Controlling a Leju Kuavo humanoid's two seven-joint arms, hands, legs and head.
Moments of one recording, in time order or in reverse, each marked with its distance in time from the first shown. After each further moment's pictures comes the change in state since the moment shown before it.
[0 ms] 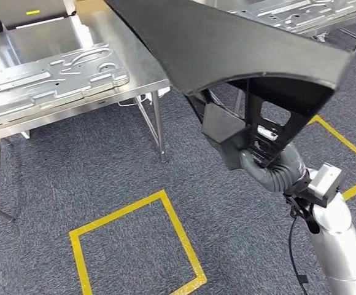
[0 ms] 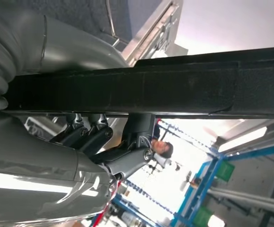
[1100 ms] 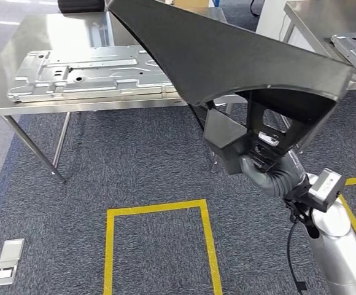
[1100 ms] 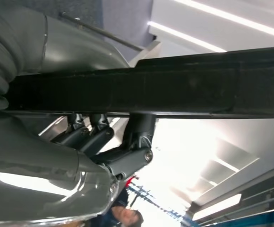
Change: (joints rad) left arm 0.001 0.001 -0.002 0.000 -0.004 -0.027 -0.022; right arm 0.031 -0.001 -0.007 -0.003 -0.004 -0.005 -0.014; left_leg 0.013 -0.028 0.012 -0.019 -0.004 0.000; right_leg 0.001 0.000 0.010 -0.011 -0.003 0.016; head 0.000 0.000
